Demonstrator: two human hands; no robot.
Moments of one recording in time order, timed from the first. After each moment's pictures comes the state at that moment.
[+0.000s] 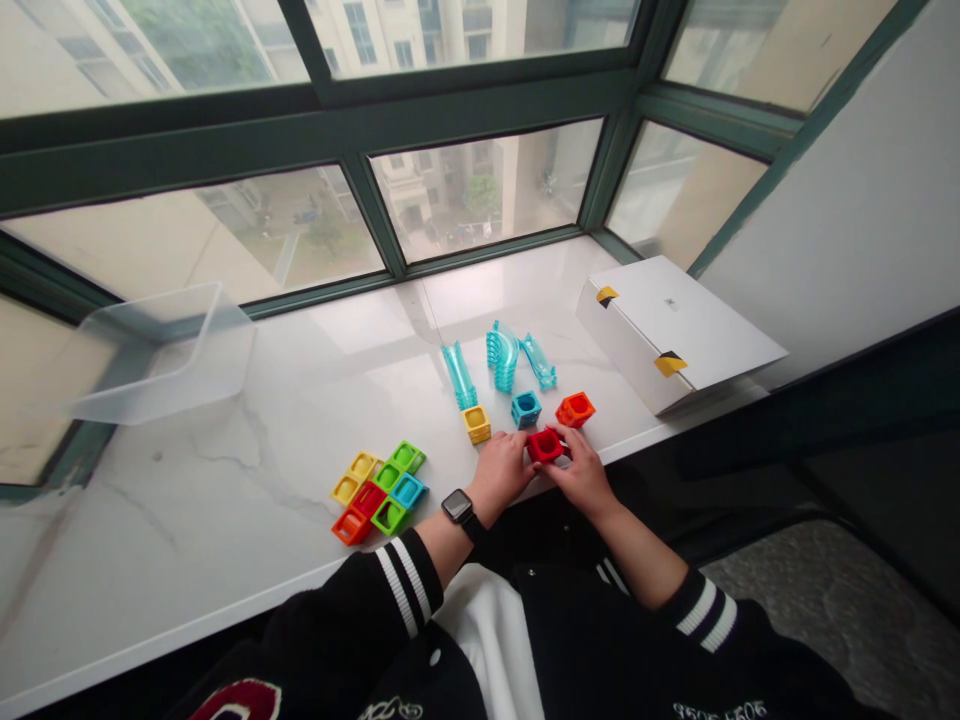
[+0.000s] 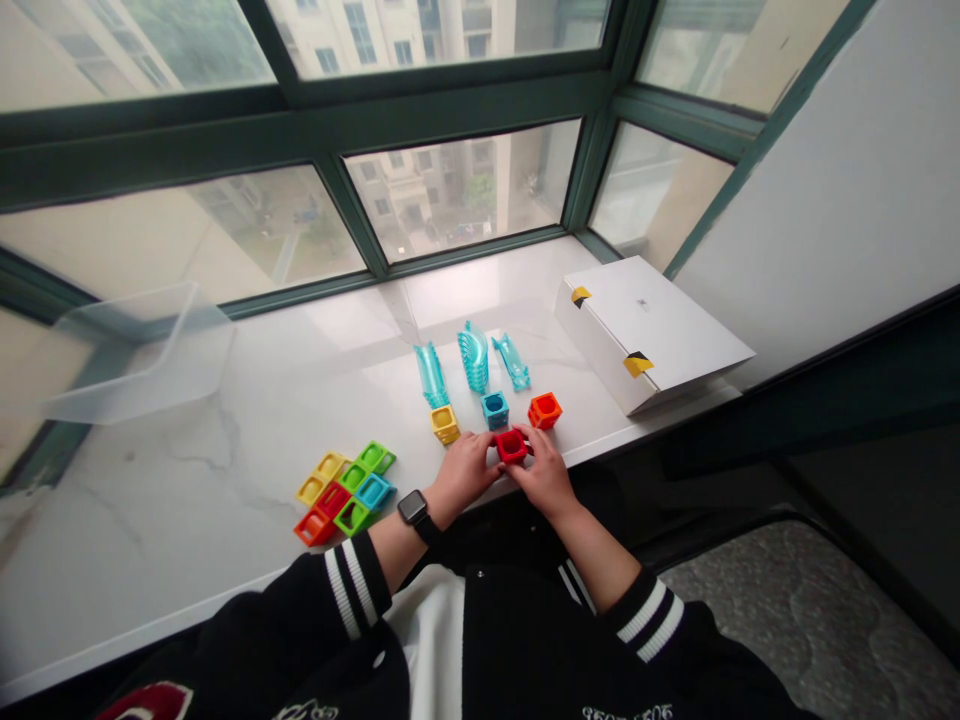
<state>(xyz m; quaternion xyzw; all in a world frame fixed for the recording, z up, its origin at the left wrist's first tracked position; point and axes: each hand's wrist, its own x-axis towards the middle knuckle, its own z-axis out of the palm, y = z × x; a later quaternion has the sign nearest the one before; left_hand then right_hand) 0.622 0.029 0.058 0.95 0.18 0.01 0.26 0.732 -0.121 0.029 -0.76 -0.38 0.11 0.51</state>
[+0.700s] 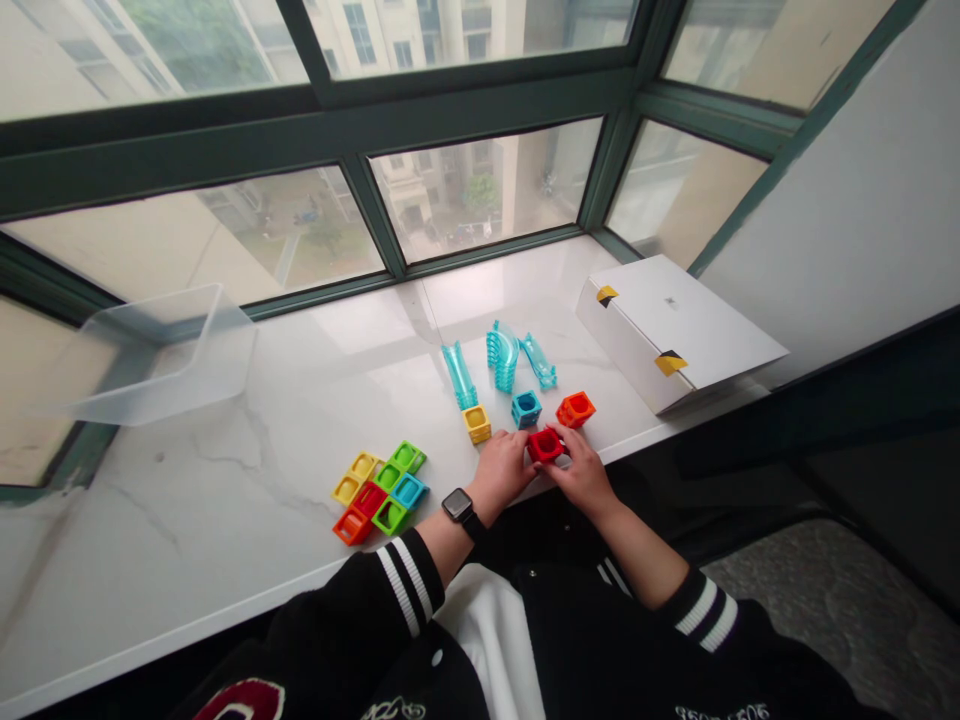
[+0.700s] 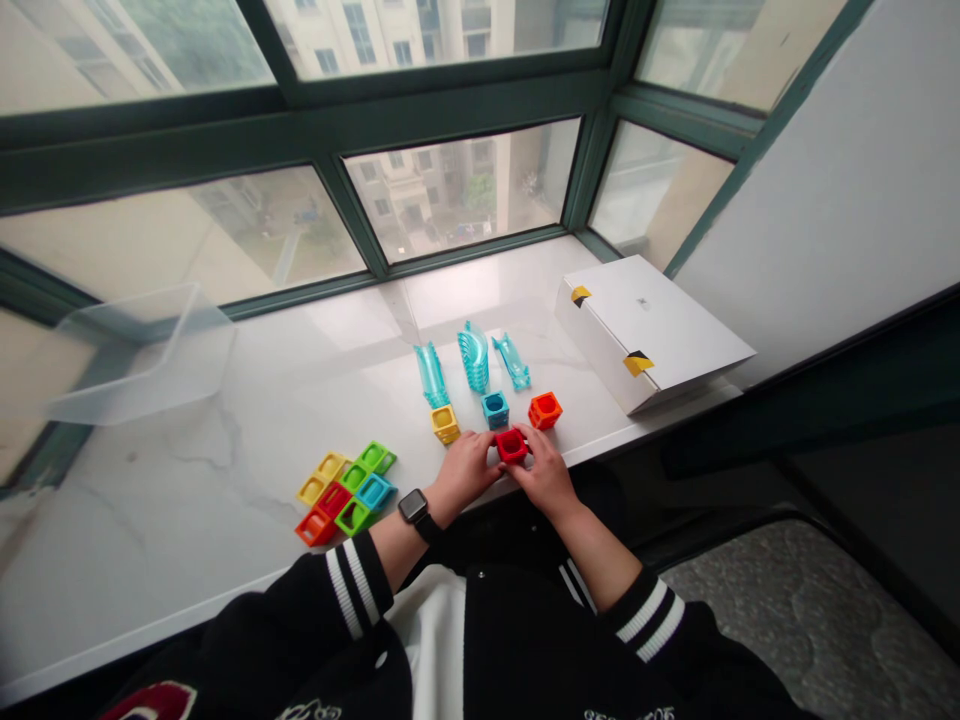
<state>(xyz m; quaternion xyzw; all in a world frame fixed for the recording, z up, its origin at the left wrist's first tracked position) 0.622 0.031 0.058 0.95 0.17 0.02 0.26 0.734 -0.124 0.024 -0.77 -0.41 0.10 0.48</state>
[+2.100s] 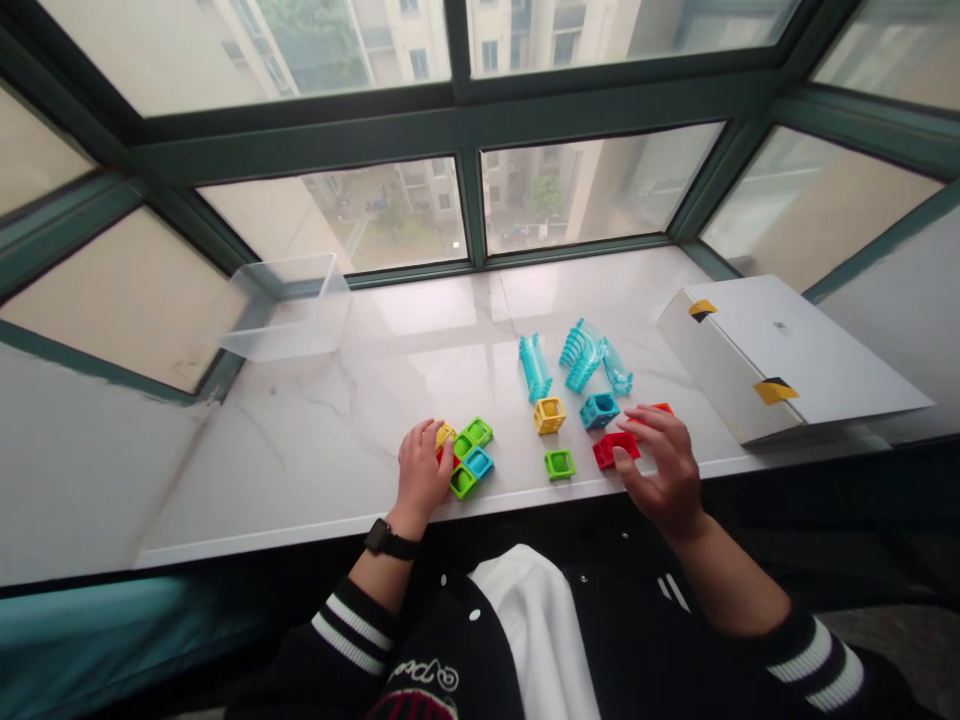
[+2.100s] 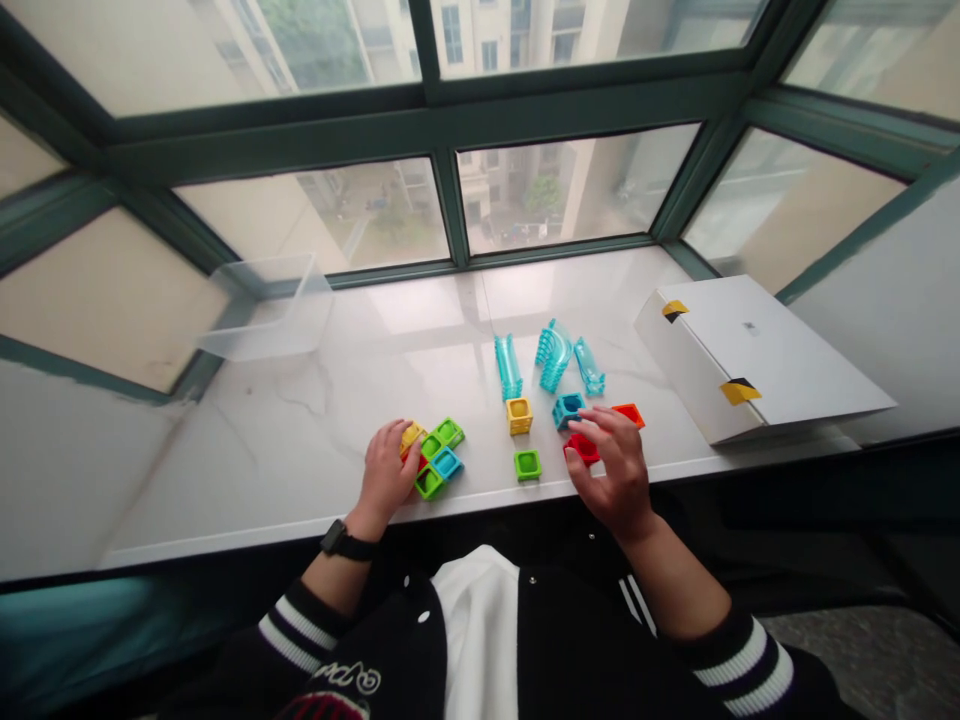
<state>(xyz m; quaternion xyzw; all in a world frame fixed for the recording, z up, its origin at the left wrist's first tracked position) 0.414 0.136 0.050 0.87 0.42 0.24 0.14 0.705 -0.102 0.125 -0.70 -0.54 -0.11 0.46</state>
